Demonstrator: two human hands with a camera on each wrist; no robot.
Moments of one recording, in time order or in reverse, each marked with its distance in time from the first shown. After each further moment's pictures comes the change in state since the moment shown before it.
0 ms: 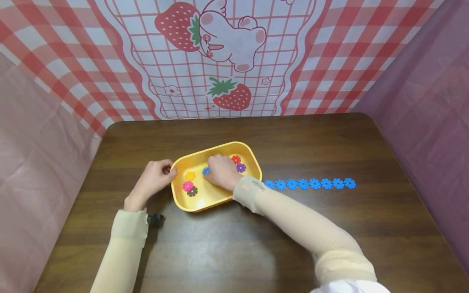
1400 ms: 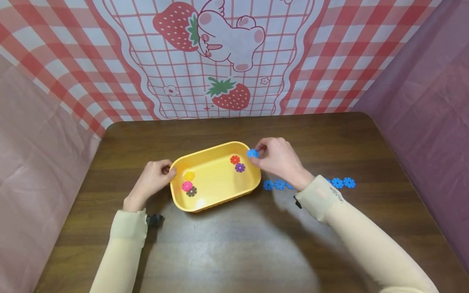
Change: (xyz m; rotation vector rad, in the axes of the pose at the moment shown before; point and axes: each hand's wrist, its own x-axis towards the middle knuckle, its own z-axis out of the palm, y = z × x) left_hand 0.000 -0.003 0.001 0.005 0.013 0.023; right_hand -0.092 0.081 -0.105 0.185 0.229 0.091
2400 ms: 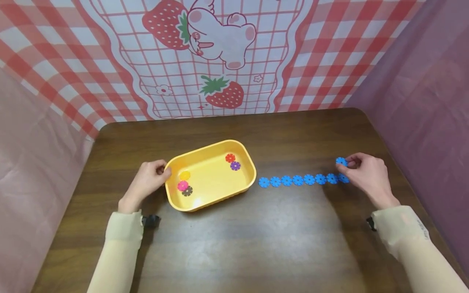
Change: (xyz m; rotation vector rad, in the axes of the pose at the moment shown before) left_hand -0.001 0.003 0.002 -0.017 -0.029 -0.053; right_hand -0.115 0.185 -0.074 -0.152 0.215 0.353
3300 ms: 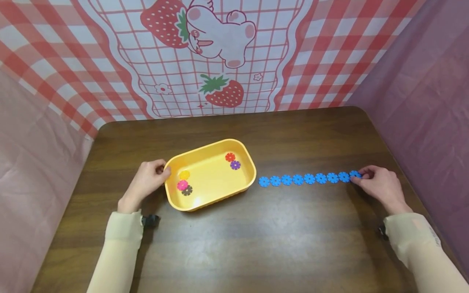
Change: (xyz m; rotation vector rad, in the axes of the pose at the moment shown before) left_hand 0.001 -0.002 0.001 0.017 0.025 0.034; right_hand -0.007 0.067 0.011 -0.043 -0.116 0.046
